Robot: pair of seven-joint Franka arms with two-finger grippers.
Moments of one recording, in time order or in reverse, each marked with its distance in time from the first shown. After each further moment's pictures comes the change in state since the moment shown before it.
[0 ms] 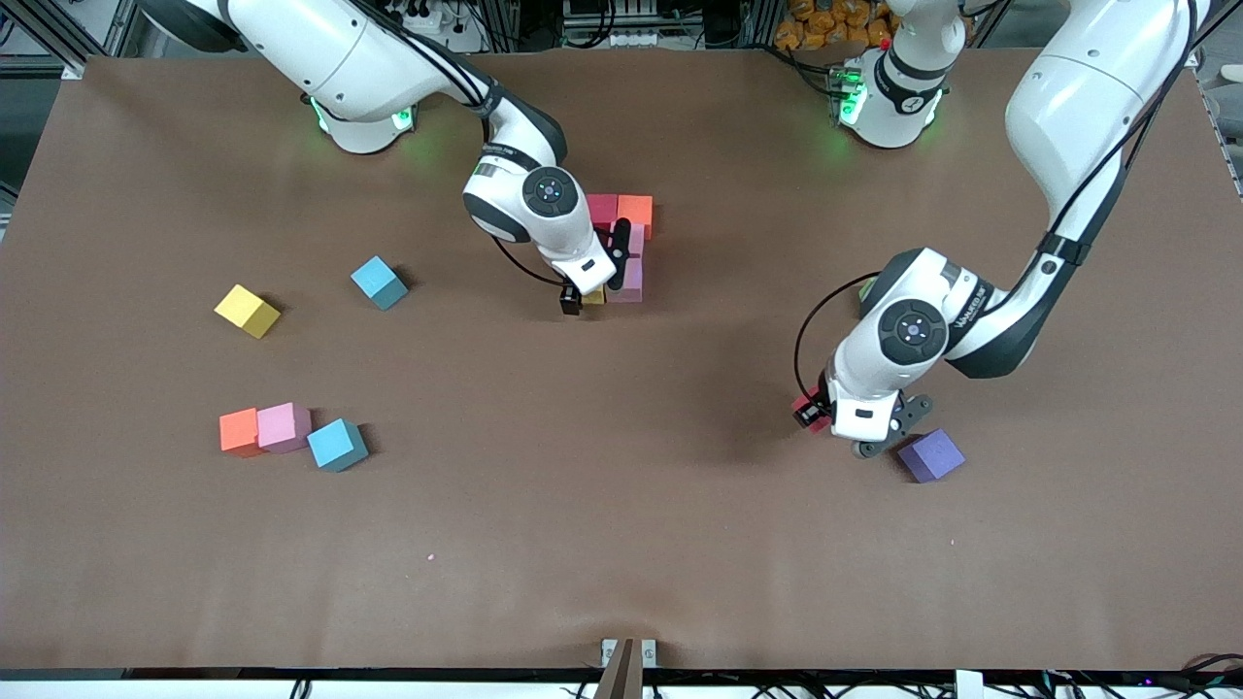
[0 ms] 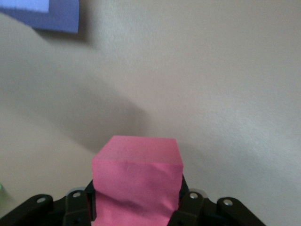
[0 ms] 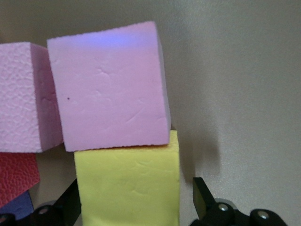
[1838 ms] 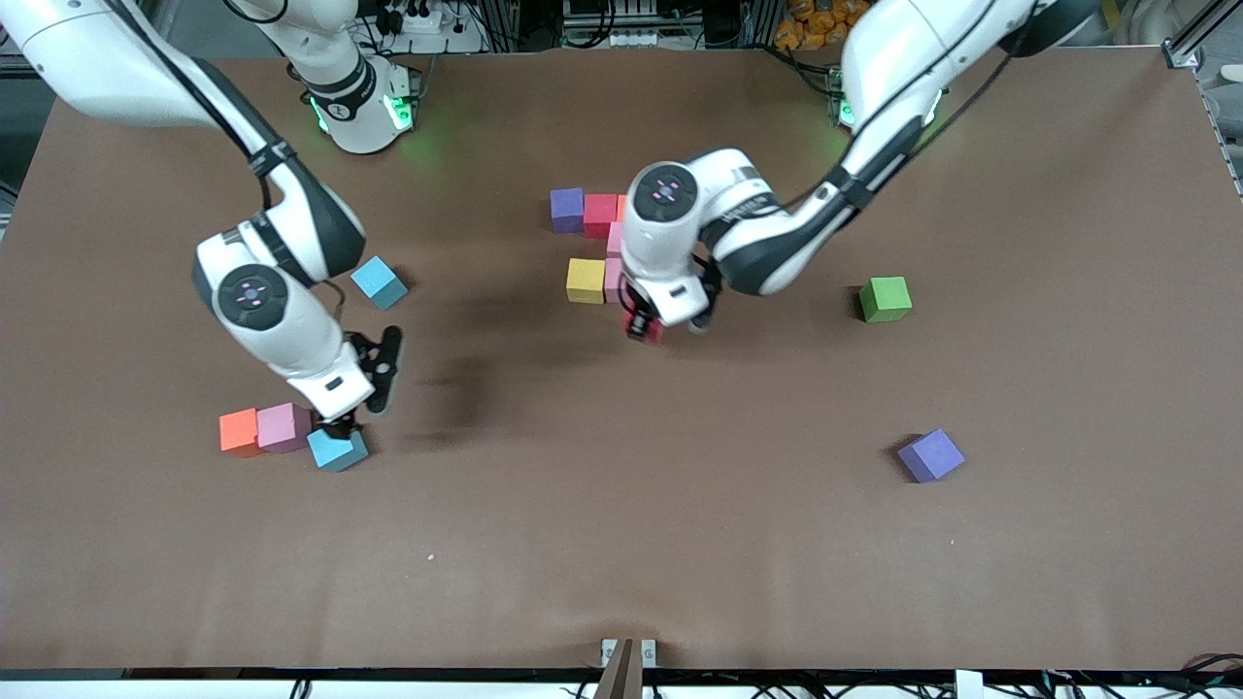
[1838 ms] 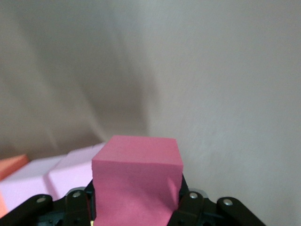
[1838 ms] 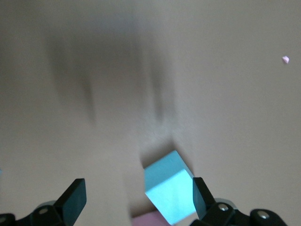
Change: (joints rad) left arm -0.475 0.025 -0.028 0.101 -0.062 -0.014 -1.014; right arm -0.685 -0.111 0.093 0.138 -0.152 -0.181 -0.650
